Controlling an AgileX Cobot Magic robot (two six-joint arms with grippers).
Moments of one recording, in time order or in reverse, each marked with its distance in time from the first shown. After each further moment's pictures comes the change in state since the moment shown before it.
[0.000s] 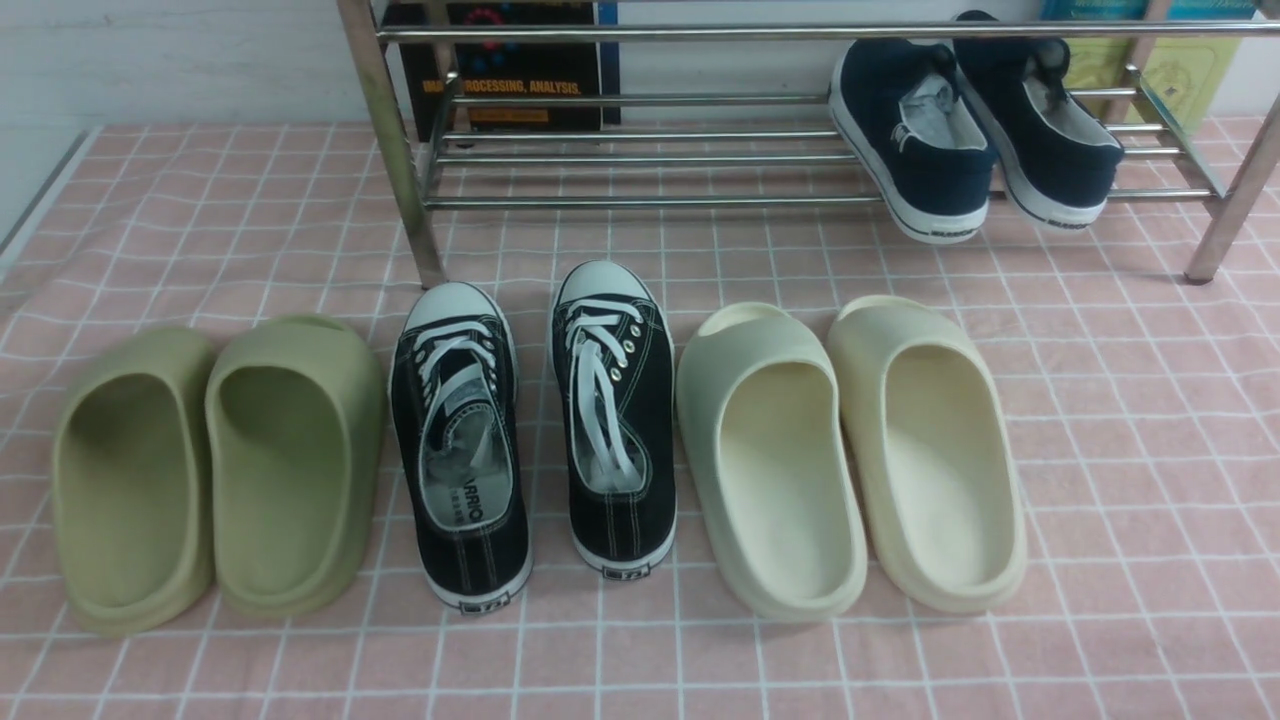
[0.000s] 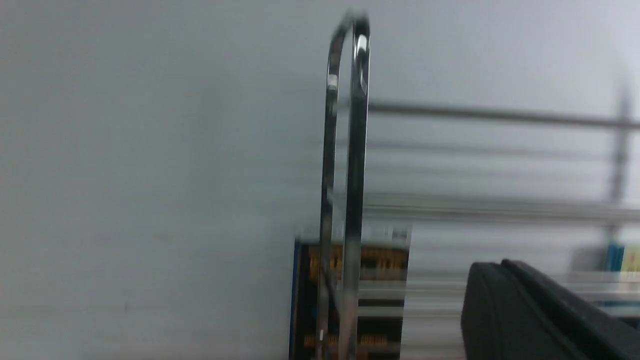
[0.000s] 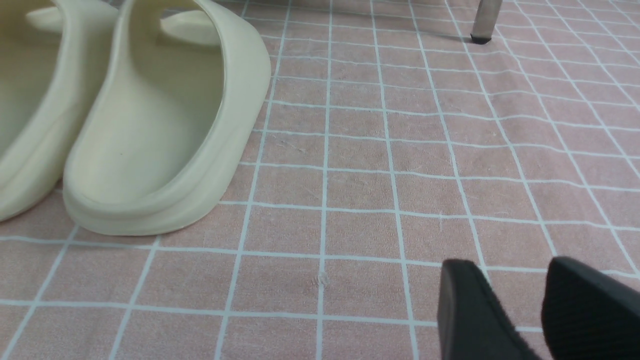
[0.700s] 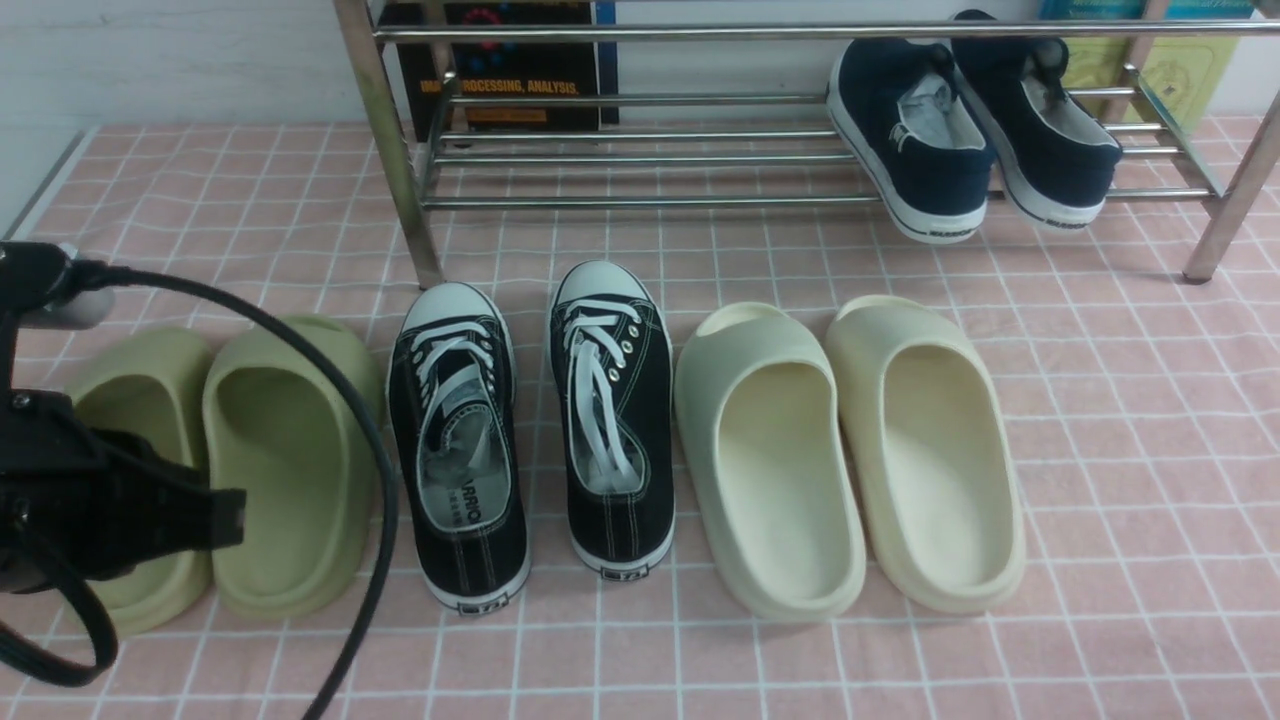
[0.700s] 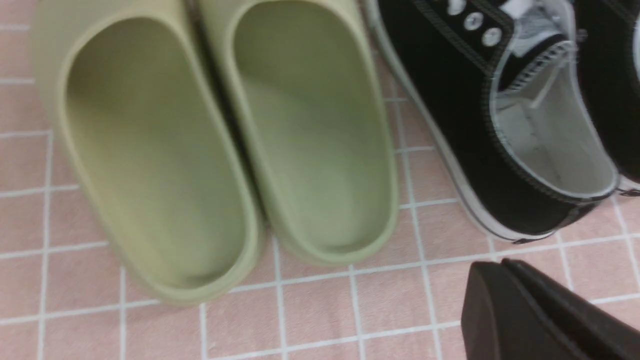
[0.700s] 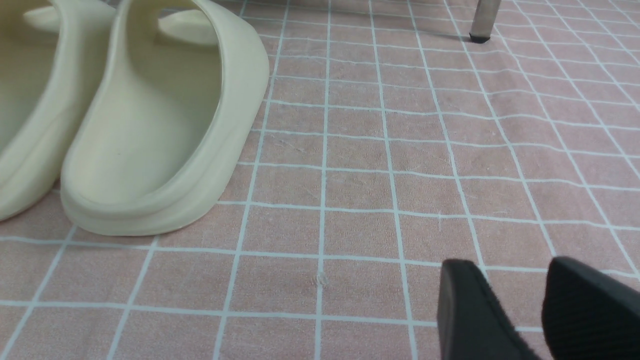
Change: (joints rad) right arm 0.000 0.000 0.000 0.000 0.000 0.000; left arm -0.056 0.545 -0.017 -0.026 0.457 0.015
